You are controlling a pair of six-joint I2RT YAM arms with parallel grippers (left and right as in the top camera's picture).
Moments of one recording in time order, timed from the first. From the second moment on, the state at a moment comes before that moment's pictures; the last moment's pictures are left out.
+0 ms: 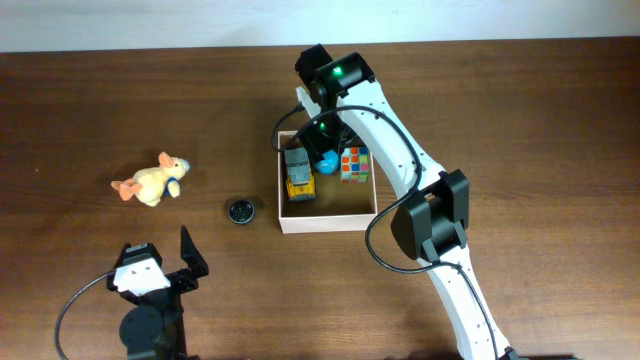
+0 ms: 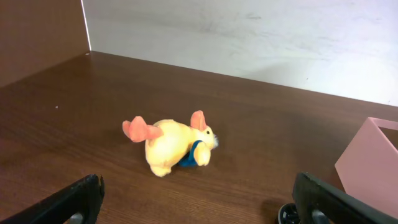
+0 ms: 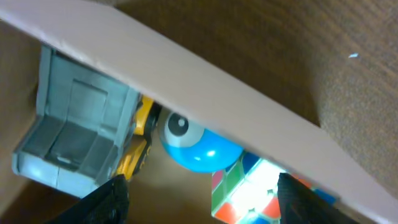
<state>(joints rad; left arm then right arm) 0.15 0.01 0.07 -0.20 -0.10 -0.12 0.50 2.56 2.58 -1.53 -0.08 -0.02</state>
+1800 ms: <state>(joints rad) 0.15 0.01 0.07 -0.20 -0.10 -0.12 0.00 2.48 2.81 -1.64 0.15 0.28</state>
